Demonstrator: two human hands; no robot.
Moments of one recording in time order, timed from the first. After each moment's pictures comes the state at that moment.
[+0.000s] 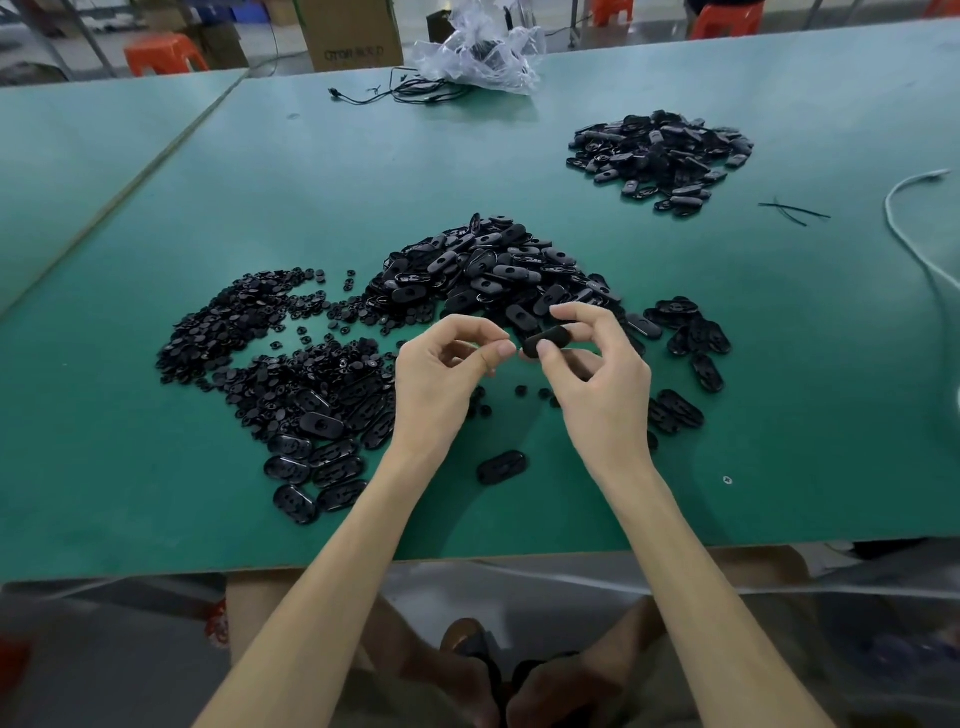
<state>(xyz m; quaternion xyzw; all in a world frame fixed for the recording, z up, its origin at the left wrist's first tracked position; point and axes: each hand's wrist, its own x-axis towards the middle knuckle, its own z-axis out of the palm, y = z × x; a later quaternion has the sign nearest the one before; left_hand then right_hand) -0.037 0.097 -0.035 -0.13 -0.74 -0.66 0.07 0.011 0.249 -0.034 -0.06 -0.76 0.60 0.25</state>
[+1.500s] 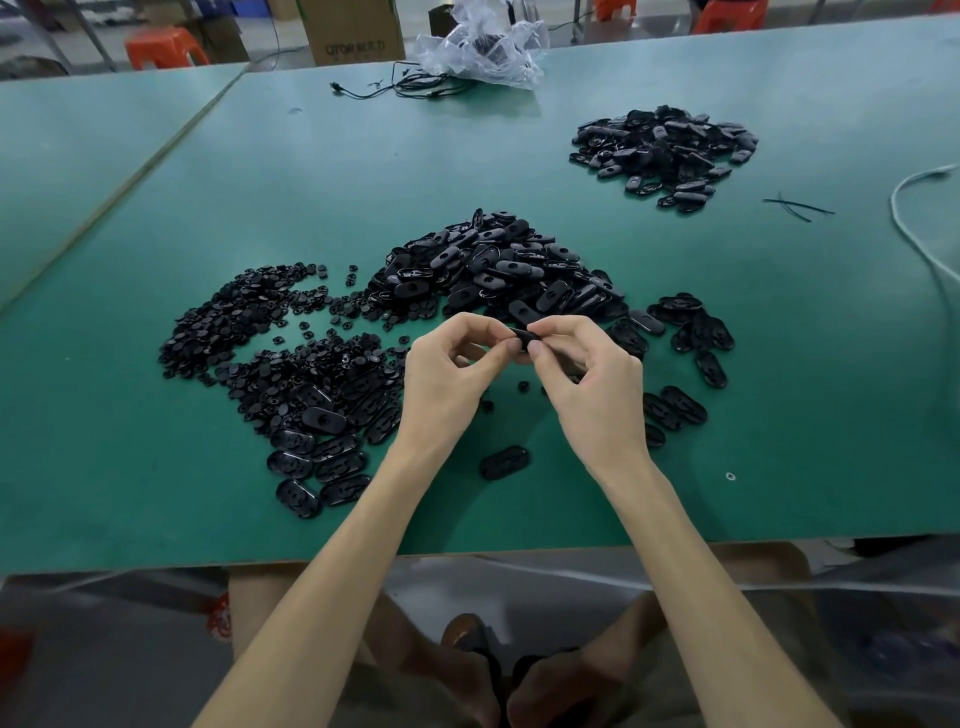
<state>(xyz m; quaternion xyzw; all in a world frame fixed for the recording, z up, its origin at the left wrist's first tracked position) -0.034 0.099 -0.037 -0.15 -0.76 -0.63 0.05 0.012 0.248 -0.036 -0.01 -0.79 0.58 0.22</state>
